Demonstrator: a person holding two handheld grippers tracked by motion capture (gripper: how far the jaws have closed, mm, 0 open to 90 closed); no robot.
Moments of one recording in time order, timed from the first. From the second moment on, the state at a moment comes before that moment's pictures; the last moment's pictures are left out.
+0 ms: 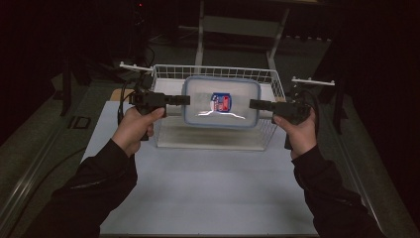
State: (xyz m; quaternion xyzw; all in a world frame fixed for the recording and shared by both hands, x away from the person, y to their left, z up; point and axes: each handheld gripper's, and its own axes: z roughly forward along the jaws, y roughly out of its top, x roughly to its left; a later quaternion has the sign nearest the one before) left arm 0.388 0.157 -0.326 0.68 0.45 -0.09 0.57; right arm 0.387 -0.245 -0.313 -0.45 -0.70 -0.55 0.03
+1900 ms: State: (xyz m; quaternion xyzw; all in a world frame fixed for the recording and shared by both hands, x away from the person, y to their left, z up) left arm 0.437 0.158 -0.321 0.65 0.50 0.04 0.58; right arm 0.433 -0.225 -0.301 -0.48 -0.71 -0.52 -0.05
